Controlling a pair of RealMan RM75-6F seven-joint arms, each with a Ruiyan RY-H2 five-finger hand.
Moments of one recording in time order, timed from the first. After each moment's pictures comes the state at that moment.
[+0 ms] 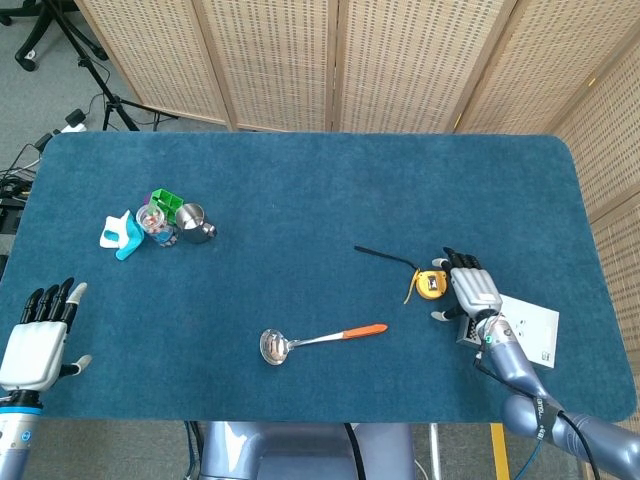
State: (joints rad) left arm -0.13 -1.17 -0.02 -1.76 1.35 1.40 0.39; right arm 0.60 -1.44 0.18 -1.36 -0.95 0.82 -0.20
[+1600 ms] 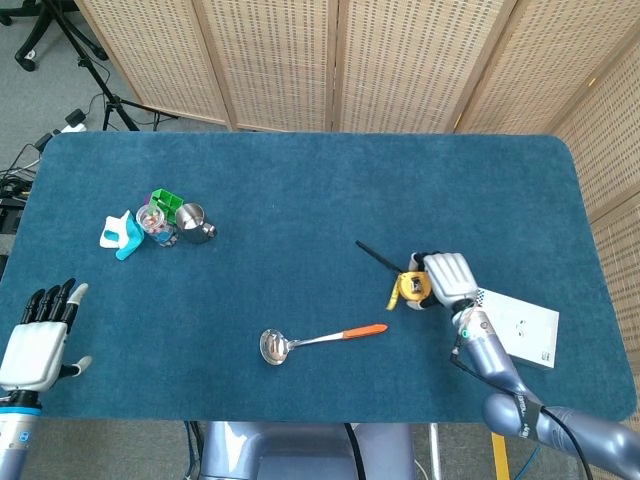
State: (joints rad) left arm -0.13 -1.15 -0.01 -1.78 1.36 1.40 0.37; right arm 0.67 -1.44 0.23 -1.51 -0.95 0.94 -0.39
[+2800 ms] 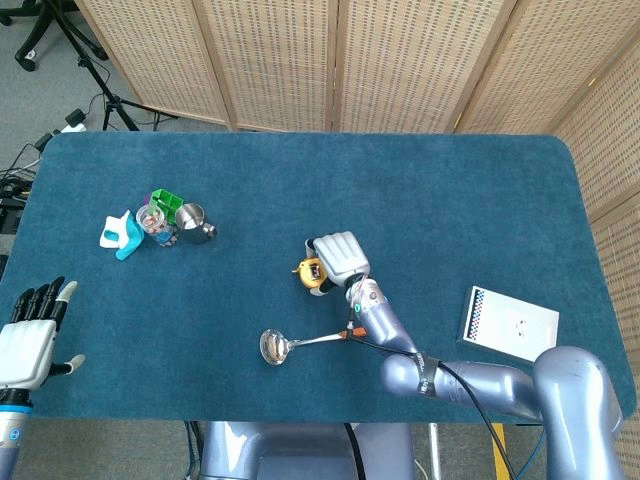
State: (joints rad) left arm -0.13 -1.12 -0.03 -1.78 1.33 1.38 0.32; right arm 1.12 -1.68 0.35 -1.42 -0.51 0.87 -0.67
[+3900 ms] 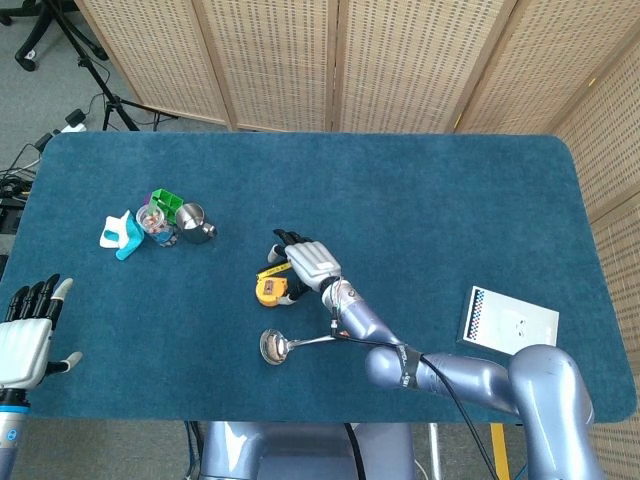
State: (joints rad) left arm -0.12 -1.12 -0.03 -1.77 1.34 1.41 0.32; right arm 1.16 -1.75 0.37 -1.28 -0.63 0.66 -0.32
